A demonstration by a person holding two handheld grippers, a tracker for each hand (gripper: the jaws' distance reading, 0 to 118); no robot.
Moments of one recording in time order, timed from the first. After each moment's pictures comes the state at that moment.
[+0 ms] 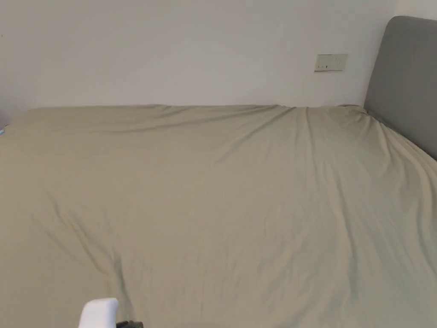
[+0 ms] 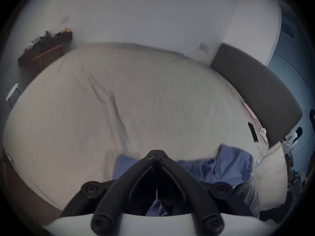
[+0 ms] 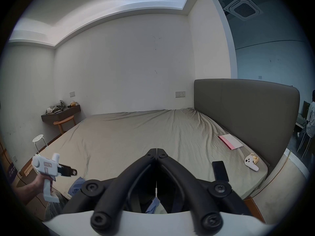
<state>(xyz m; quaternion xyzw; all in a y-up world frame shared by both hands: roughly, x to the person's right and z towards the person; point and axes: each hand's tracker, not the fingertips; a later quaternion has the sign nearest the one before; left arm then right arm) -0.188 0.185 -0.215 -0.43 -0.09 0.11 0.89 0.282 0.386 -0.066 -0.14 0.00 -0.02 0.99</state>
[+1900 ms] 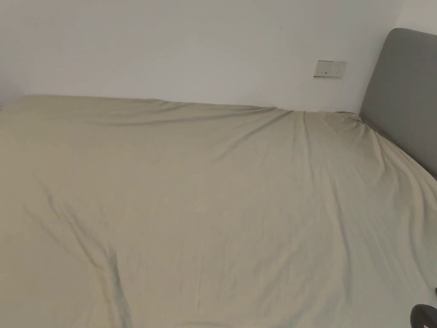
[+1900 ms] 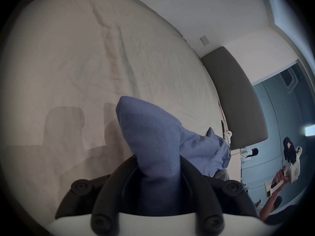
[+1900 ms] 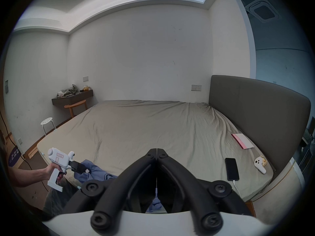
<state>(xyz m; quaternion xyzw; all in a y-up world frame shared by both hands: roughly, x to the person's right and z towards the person) -0.287 0.092 -0.224 -0.50 -0.19 0.31 0.79 0.227 0.370 -0.067 -0.17 0.06 0.02 0.98</state>
